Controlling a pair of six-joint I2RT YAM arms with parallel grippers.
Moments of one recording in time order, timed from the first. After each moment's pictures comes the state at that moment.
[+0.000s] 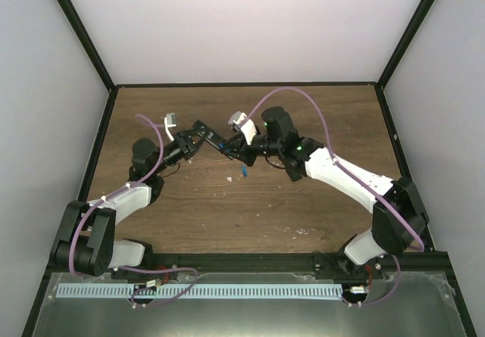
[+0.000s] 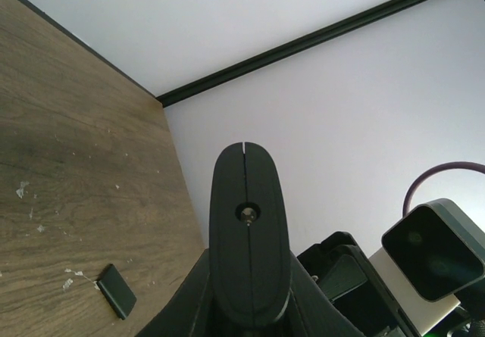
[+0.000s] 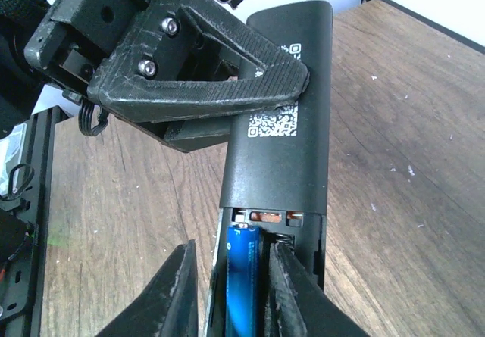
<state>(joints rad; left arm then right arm) -0.24 1.32 0.50 0.94 0.71 -1.28 0.71 1.50 1.14 -0.10 -0.51 -0.07</state>
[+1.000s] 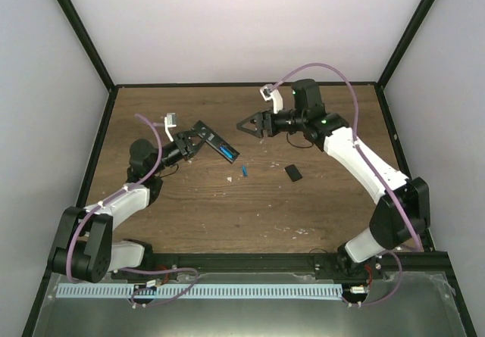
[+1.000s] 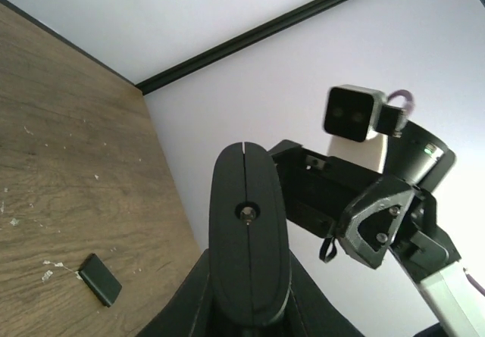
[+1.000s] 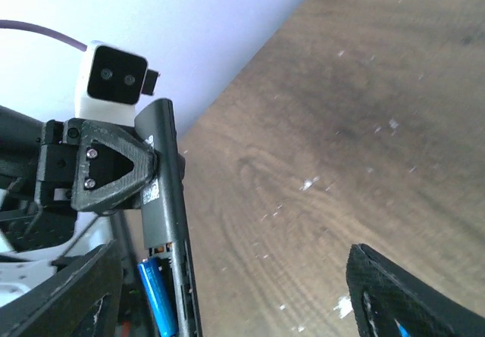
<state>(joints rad) -0.24 1.28 0.50 0.94 0.77 -1.28 0.49 1.50 1.33 -0.32 -0.70 0.25</state>
